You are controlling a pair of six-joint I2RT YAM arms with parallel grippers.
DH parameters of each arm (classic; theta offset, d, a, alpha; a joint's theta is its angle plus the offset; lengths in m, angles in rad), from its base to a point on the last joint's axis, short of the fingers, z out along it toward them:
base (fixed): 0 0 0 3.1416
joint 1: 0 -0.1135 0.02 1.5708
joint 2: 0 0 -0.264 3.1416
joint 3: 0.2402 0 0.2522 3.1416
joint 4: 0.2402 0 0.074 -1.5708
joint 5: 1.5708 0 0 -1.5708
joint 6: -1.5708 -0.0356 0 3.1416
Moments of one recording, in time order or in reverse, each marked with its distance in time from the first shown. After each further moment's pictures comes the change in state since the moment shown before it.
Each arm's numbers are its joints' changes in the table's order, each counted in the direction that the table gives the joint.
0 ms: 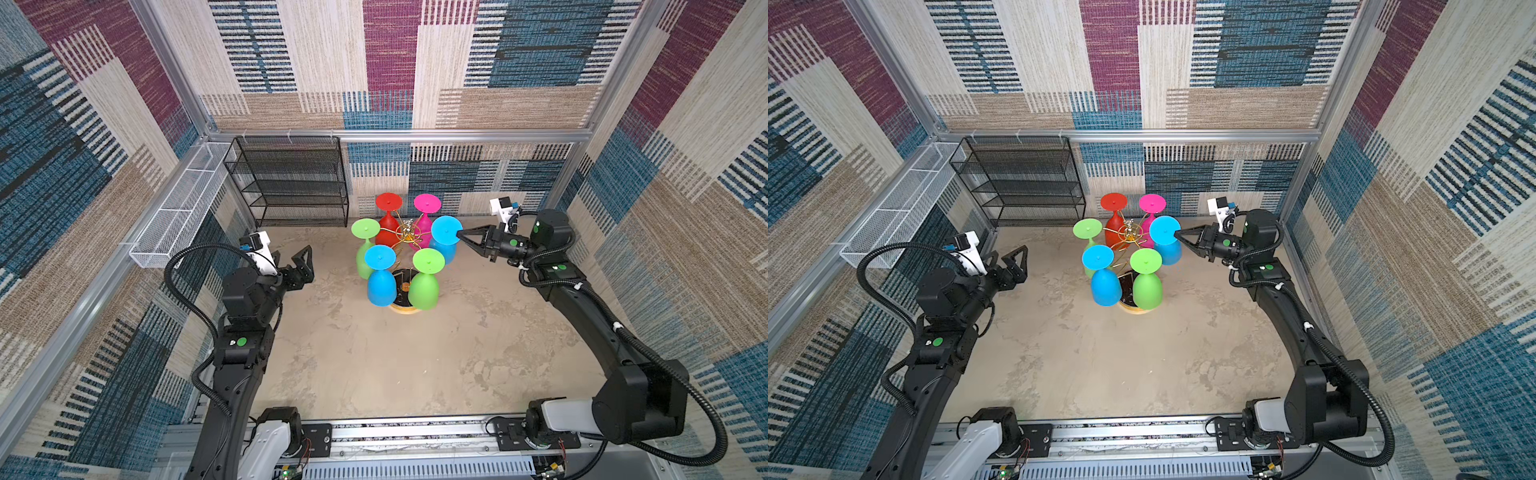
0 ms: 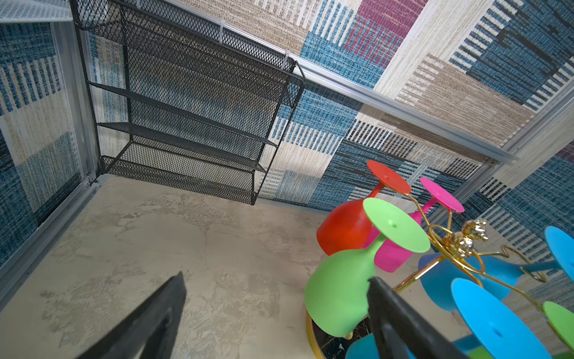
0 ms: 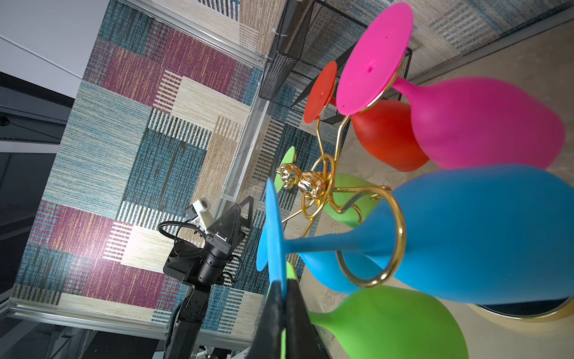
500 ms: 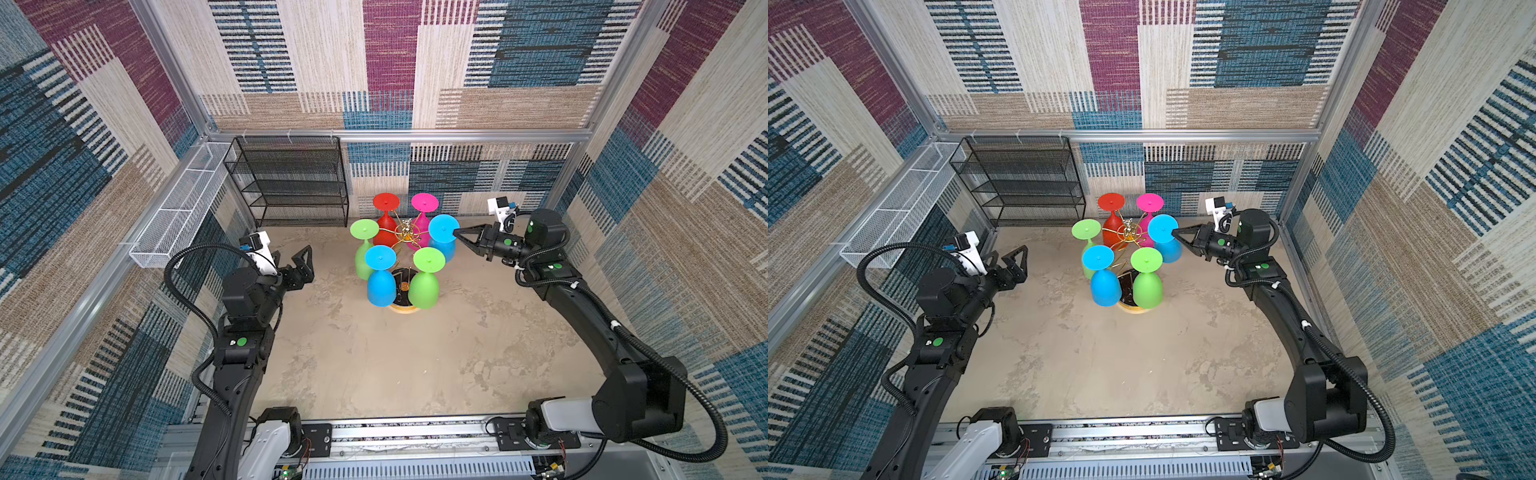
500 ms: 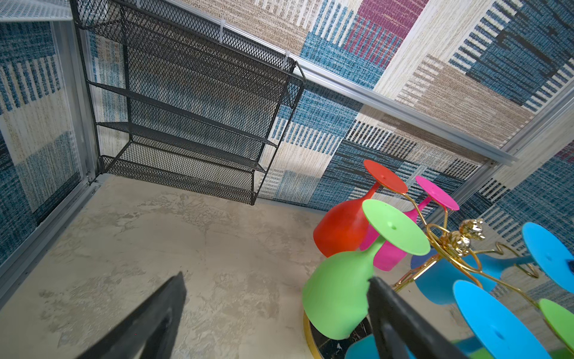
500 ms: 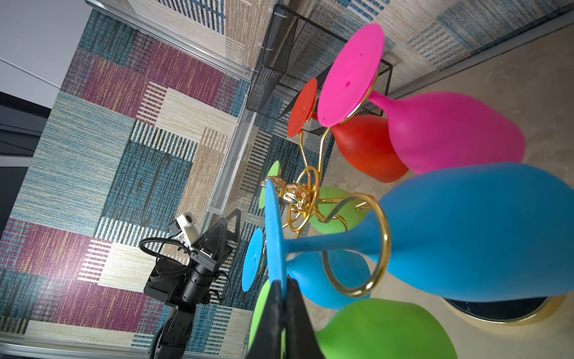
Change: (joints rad) left arm 0.000 0.000 -0.002 -0.003 0.000 0.001; right arm -0.029 0.007 0.007 0.028 0.098 0.021
